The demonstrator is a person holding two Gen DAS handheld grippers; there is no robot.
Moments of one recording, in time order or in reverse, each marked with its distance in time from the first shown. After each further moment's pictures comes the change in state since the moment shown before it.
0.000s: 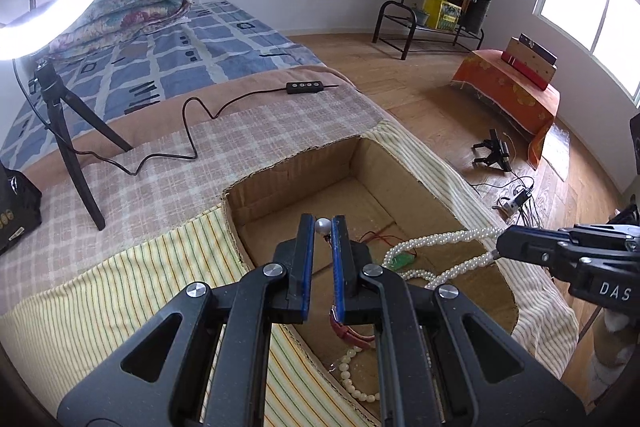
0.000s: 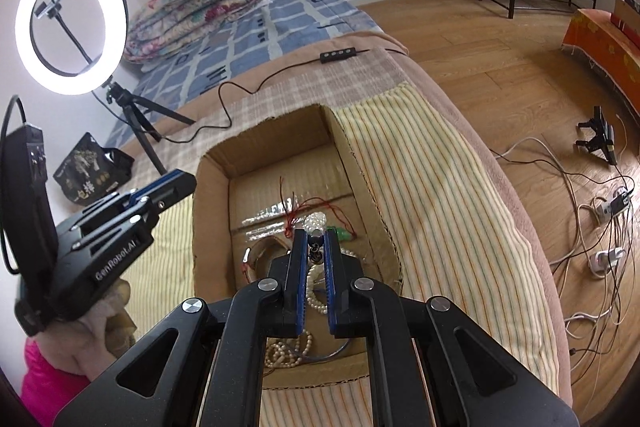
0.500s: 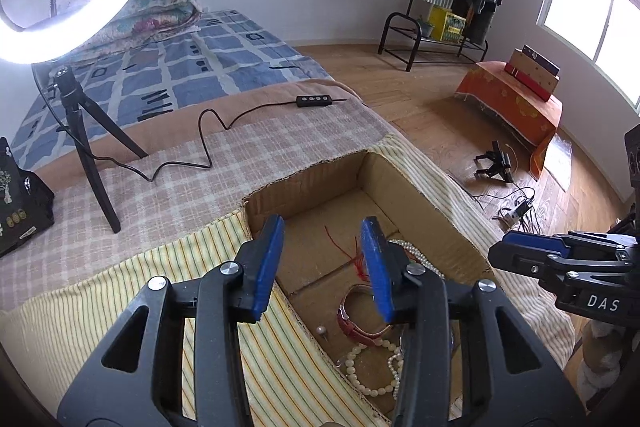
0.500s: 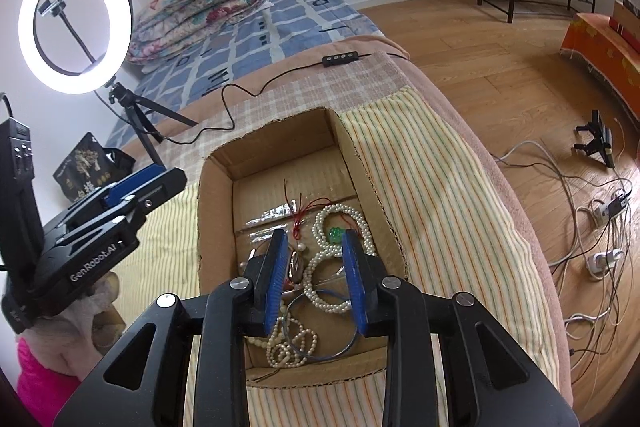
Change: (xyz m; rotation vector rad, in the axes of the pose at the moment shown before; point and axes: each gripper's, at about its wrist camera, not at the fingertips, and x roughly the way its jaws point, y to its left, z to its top) left arm -0.023 0.007 0.003 -0.015 -0.040 0.017; right arm -0.004 0.006 -0.002 -0.006 -0.020 -0.017
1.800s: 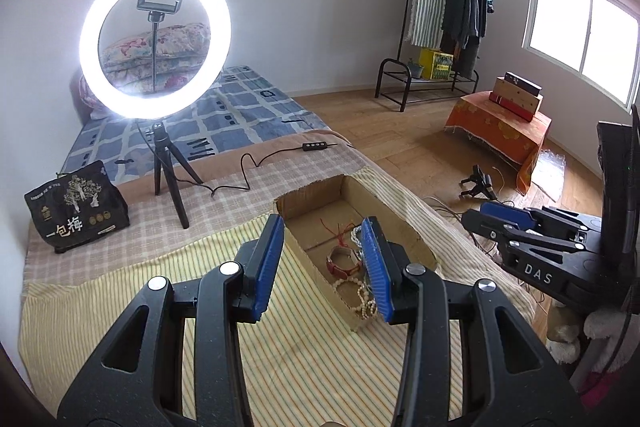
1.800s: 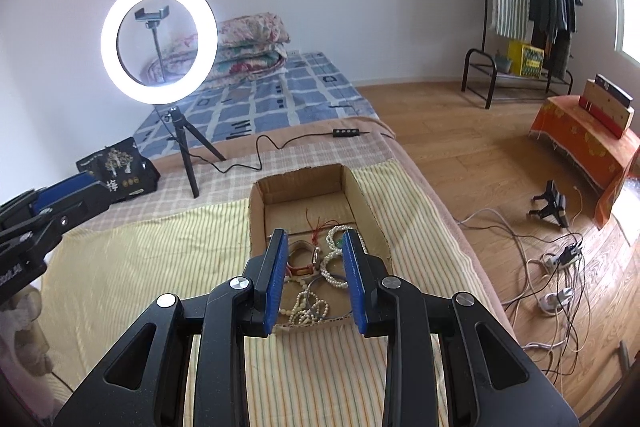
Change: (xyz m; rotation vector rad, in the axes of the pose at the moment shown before) left arm -0.209 -0.026 -0.046 0.045 -0.171 0.037; right arm -0.125 0.068 -0.060 -0.151 -0.273 -0.109
